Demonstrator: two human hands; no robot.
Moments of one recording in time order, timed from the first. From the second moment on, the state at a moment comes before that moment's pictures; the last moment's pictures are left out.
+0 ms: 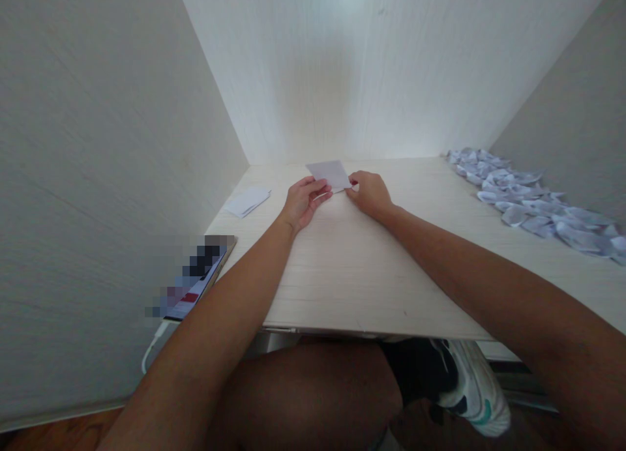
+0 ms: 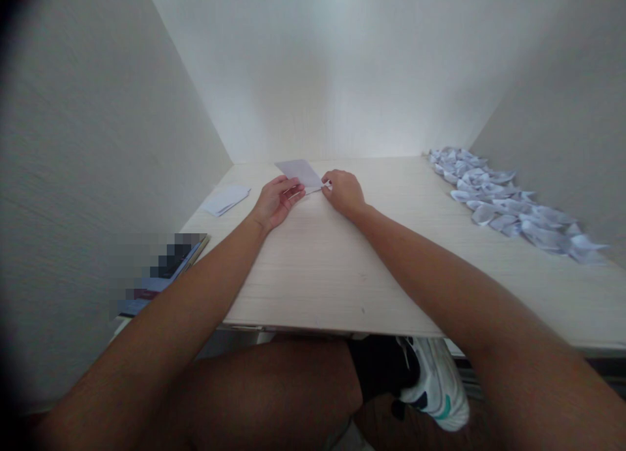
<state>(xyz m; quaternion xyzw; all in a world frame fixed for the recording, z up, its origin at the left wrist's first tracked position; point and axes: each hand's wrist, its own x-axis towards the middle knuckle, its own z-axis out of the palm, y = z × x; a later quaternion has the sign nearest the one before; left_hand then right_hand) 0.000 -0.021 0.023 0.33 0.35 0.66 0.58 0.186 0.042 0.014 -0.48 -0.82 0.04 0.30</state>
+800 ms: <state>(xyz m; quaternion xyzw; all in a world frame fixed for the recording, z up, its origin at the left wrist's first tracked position) 0.003 -0.016 0.019 0.30 0.33 0.67 0.60 0.215 -0.002 0.017 -0.48 -0.55 0.46 0.50</state>
